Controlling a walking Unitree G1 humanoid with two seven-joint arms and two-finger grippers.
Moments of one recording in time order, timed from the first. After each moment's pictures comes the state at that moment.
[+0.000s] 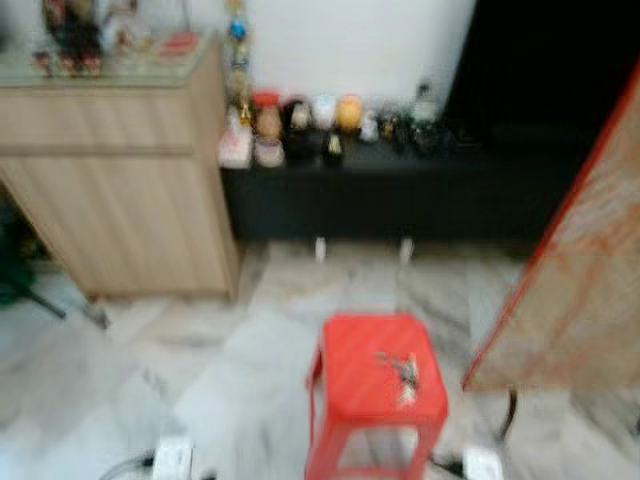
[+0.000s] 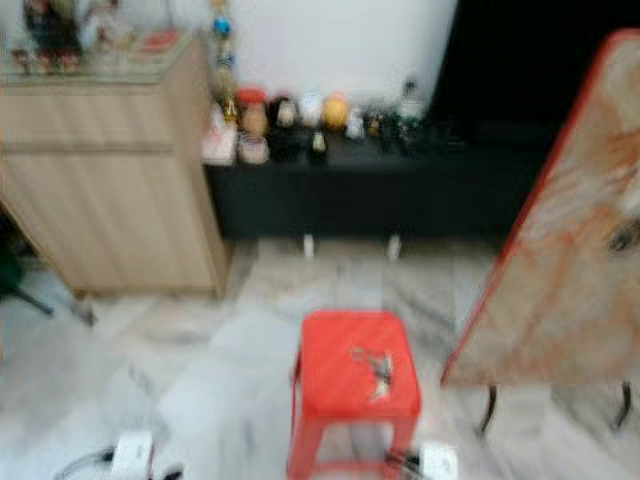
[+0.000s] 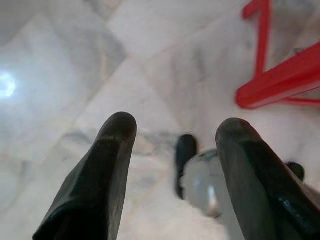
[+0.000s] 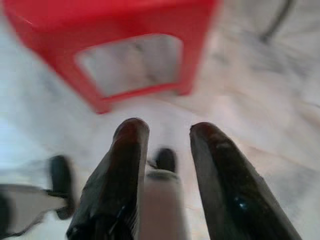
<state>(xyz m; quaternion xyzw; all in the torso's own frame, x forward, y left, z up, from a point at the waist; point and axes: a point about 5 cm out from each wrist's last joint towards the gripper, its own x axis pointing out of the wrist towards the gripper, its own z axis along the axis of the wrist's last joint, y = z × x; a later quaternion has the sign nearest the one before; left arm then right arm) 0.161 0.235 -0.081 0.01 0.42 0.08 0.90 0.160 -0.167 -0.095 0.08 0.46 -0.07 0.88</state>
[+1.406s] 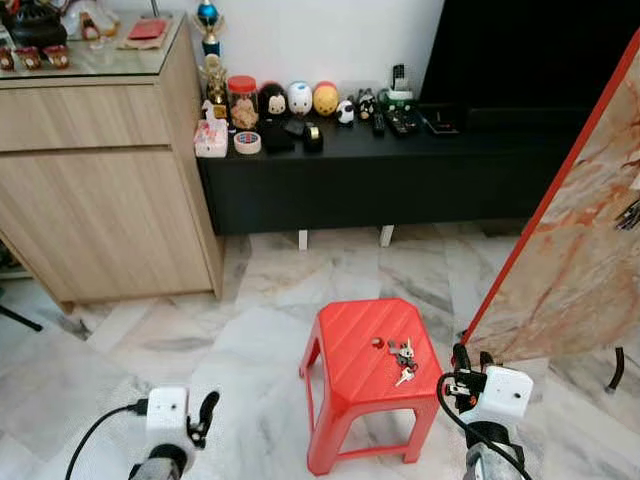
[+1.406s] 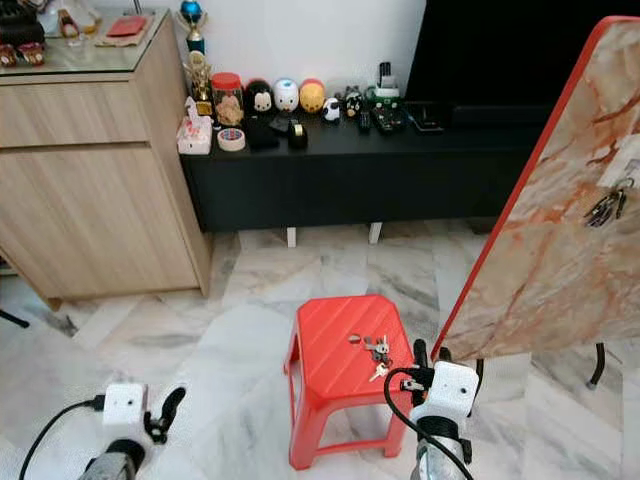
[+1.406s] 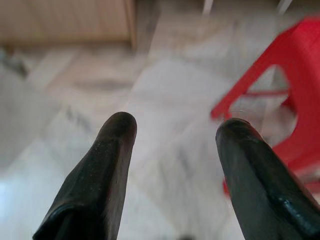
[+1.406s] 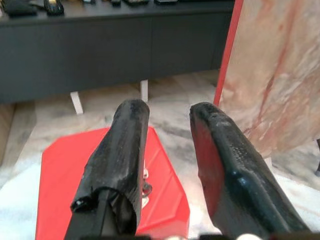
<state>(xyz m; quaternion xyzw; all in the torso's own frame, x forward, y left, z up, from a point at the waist) 0.204 0.233 -0.042 0.02 0.23 0.05 0.97 0.224 -0.178 0.004 0.03 0.06 -0.10 0.99</state>
